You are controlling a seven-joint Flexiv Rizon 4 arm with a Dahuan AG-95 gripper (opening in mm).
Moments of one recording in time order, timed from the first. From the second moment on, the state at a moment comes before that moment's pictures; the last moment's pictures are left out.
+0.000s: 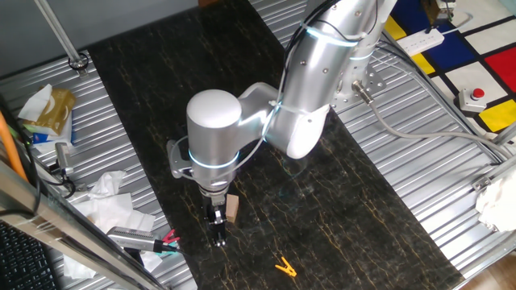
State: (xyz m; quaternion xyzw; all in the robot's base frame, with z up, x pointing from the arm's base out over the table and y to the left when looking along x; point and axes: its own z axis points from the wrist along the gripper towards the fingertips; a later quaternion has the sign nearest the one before) arm 0.596 0.277 0.031 0.10 0.99 0.11 0.08
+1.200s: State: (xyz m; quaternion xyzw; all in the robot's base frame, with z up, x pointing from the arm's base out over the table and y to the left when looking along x) arm 0.598 0.305 0.032 0.14 0.98 0.12 0.09
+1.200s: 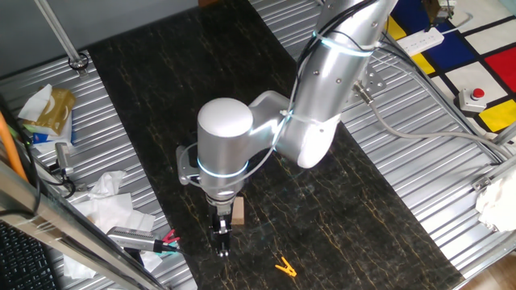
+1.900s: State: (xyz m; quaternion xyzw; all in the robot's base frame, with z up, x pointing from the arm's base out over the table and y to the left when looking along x) arm 0.600 0.309 0.032 0.12 0.98 0.10 0.09
